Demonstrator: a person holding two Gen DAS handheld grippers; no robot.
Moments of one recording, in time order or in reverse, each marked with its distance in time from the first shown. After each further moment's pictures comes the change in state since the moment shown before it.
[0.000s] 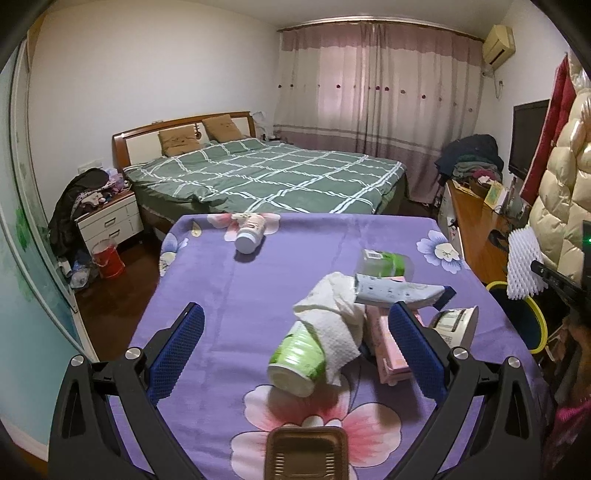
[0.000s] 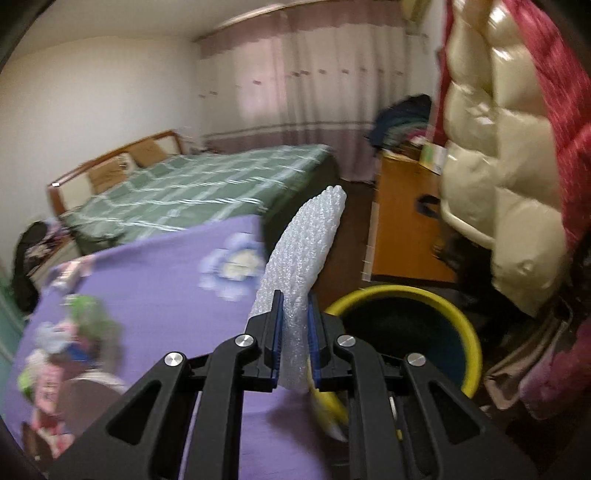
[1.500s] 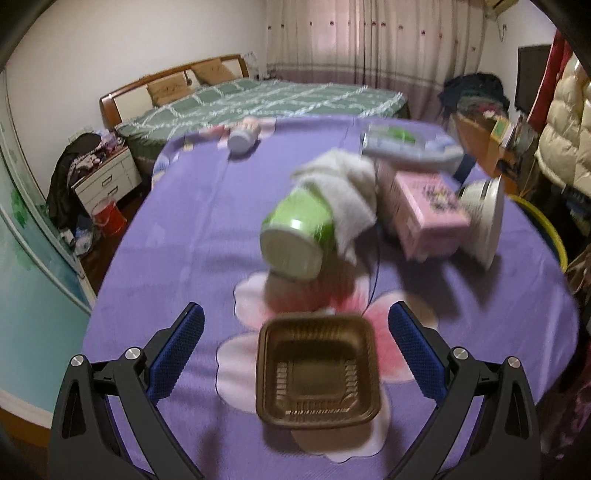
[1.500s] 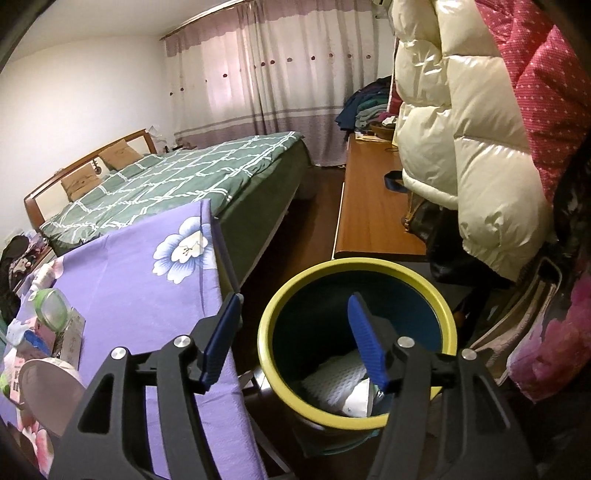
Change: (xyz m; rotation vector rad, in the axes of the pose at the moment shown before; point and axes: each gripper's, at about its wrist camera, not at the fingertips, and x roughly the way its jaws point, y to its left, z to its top) left arm 0.033 -0.002 -0.091 0.062 0.273 0.035; right arm 0.003 -0.028 -0.025 0.056 0.025 -0.026
